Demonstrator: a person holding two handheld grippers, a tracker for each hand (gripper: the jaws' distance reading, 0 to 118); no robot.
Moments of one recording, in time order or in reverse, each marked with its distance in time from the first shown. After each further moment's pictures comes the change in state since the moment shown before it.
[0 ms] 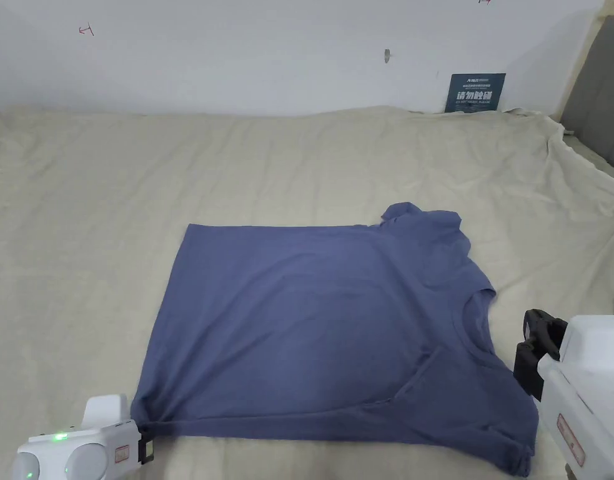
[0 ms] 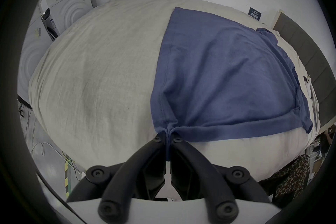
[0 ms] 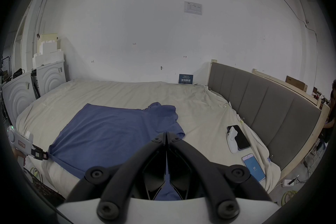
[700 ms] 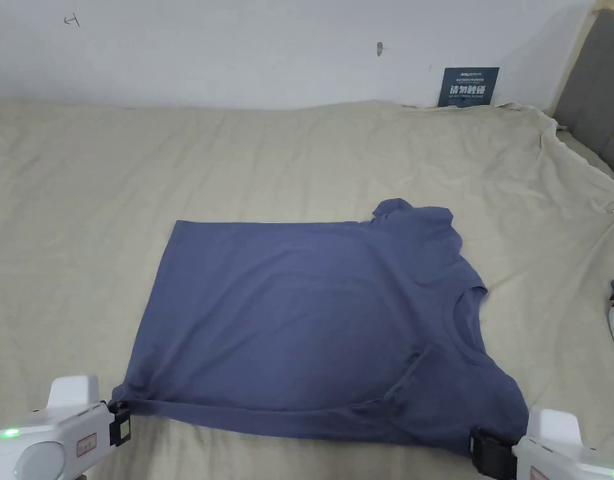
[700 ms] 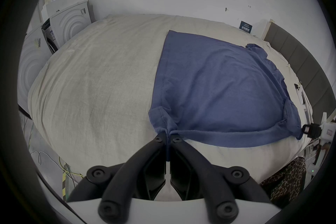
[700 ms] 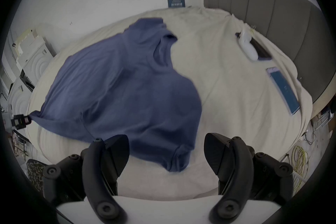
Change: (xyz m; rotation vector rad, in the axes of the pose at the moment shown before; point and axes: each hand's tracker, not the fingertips) left arm -0.001 0.020 0.034 0.126 -0.042 -0.012; right arm 0.030 -0.143 -0.074 -0.581 0.052 -0.187
